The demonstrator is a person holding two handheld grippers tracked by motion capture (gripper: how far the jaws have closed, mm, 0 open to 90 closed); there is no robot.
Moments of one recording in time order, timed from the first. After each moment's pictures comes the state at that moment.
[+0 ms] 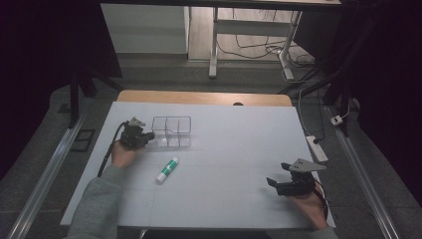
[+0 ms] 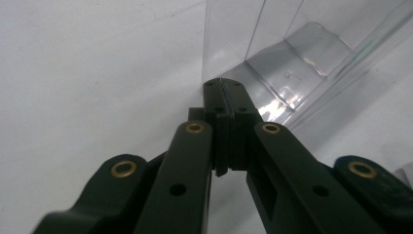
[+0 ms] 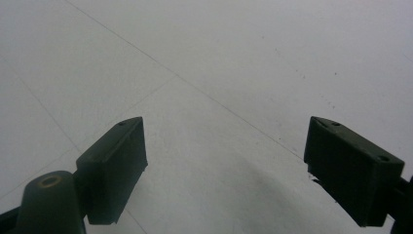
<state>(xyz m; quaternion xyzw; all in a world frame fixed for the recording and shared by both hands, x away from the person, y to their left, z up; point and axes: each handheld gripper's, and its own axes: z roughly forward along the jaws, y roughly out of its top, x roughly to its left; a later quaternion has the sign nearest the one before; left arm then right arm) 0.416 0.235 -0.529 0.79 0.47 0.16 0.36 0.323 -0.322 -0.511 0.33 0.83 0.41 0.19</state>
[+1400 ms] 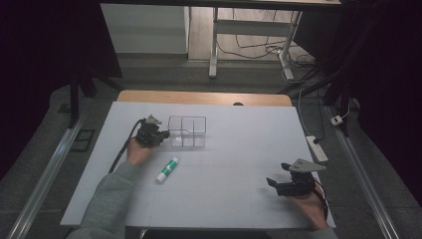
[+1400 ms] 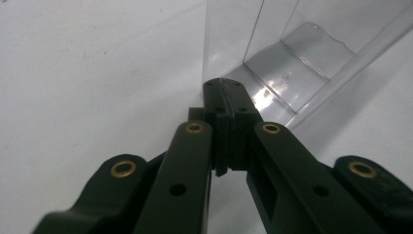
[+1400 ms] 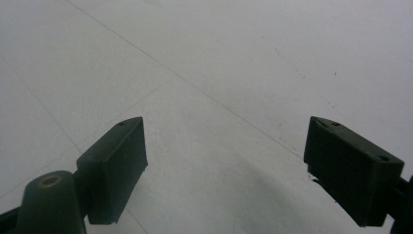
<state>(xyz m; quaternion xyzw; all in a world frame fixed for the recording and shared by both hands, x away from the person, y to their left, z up) 0.432 0.188 -0.525 0.80 0.44 0.15 0.37 0.323 -0.321 -0.511 0.33 0.83 0.41 0.19</state>
